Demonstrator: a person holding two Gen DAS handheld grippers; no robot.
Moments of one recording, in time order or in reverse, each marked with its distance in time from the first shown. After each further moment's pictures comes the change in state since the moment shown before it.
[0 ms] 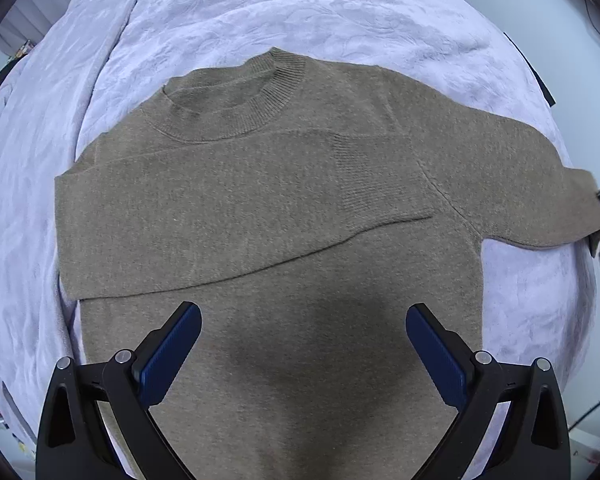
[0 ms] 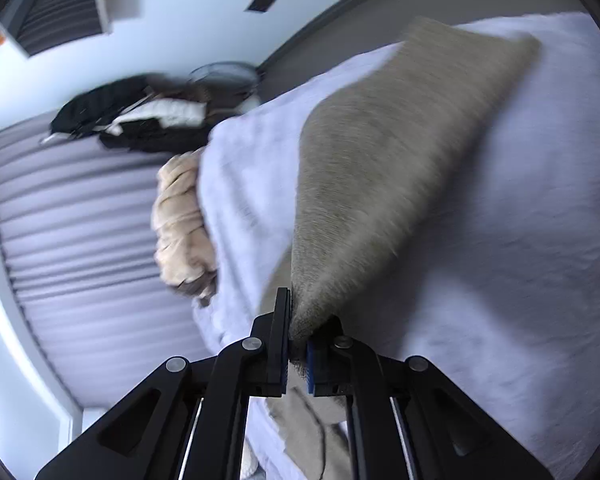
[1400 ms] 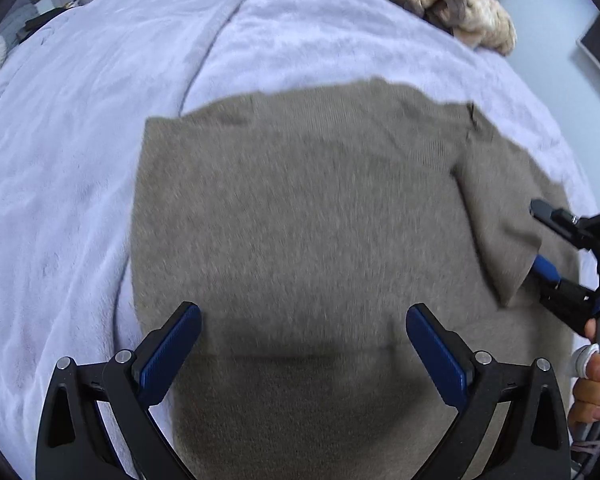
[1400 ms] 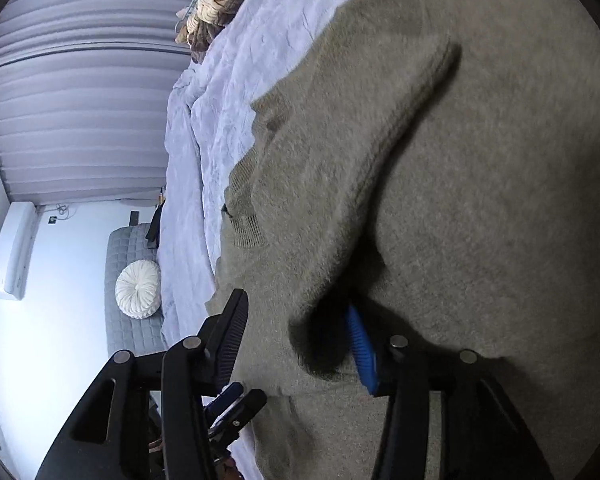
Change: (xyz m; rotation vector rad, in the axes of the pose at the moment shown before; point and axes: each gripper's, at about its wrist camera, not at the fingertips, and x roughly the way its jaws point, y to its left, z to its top) left arm 0.056 0.220 -0.021 -0.177 -0.207 -0.118; right arm 0.268 0.046 -0.266 -0.458 0.449 -0.212
